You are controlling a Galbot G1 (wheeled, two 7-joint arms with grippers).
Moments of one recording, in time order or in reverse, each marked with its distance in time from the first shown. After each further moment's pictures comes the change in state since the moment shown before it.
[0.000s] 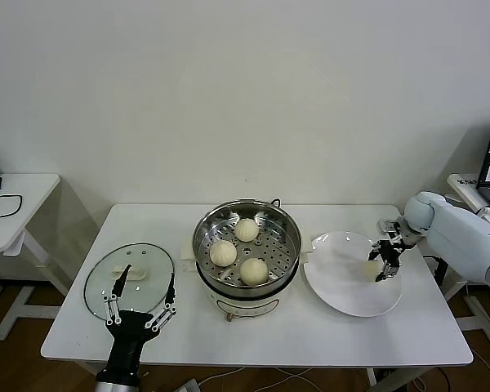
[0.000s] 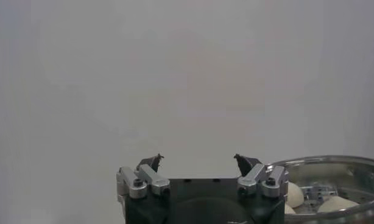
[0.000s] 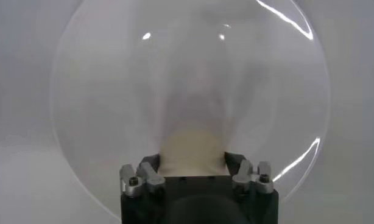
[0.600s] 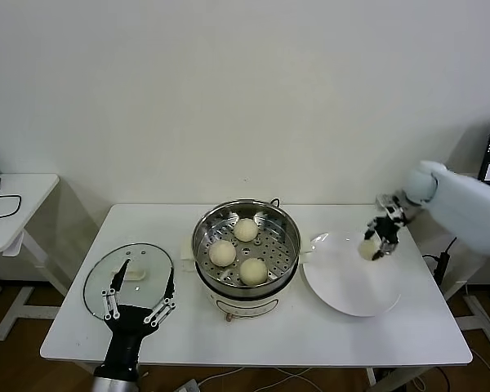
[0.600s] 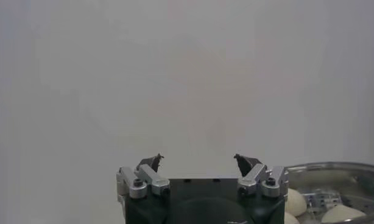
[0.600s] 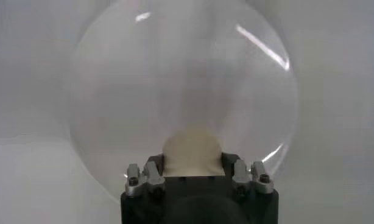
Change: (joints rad) left arm -0.019 0.017 -0.002 -0.014 -0.003 0.009 -0.004; right arm 0.322 -0.027 -0.261 0.250 0.154 -0.061 -0.076
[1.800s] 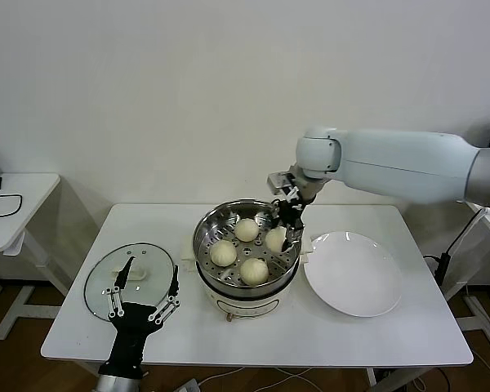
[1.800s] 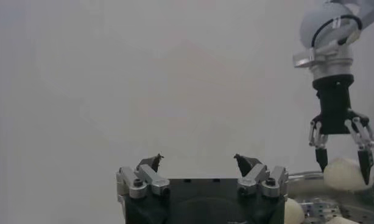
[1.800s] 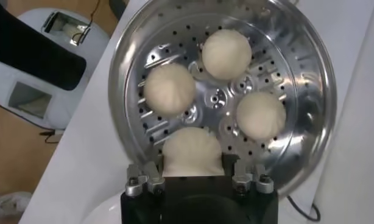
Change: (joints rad) left arm -0.019 -0.002 0.024 0.004 0.003 0.000 -0.003; right arm 0.306 0.299 -0.323 0.360 0.396 -0.266 0.167
